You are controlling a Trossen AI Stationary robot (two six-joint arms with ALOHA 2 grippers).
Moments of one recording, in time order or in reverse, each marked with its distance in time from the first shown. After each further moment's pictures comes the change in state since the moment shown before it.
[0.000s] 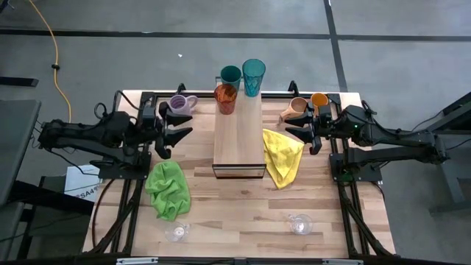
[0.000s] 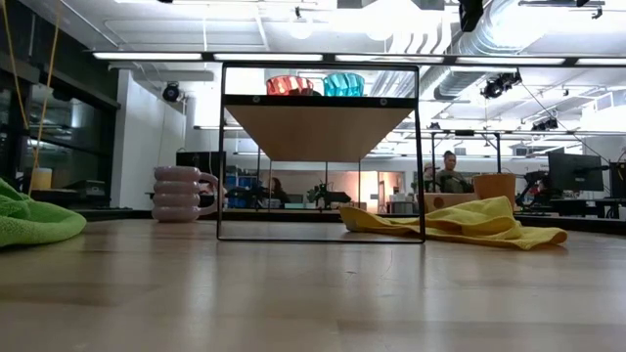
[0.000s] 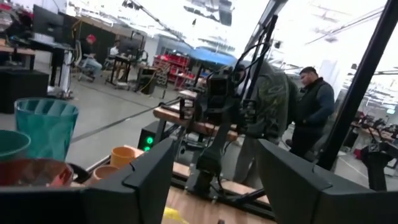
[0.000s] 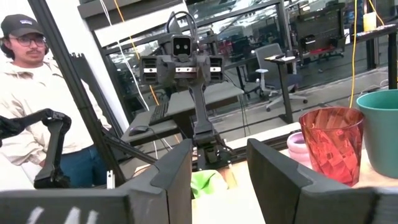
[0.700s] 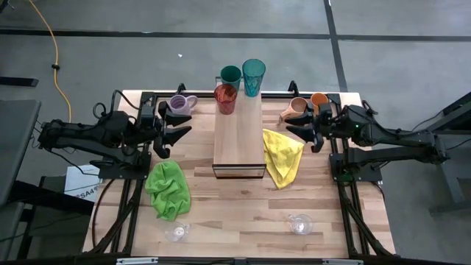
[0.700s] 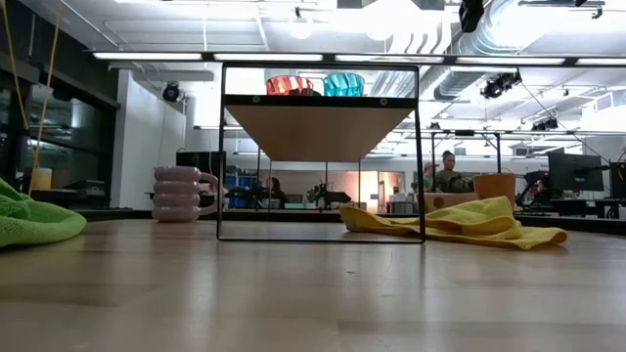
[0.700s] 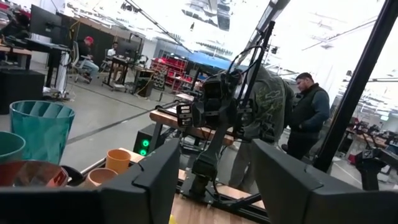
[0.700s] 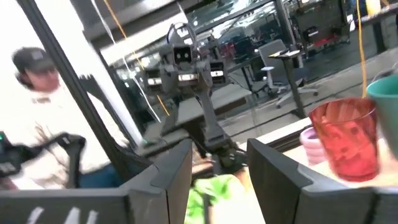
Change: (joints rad) left arm 0.000 -0.001 0.002 0.016 0.005 -0.018; right arm 0.000 0.000 0.000 0.032 0.000 0.145
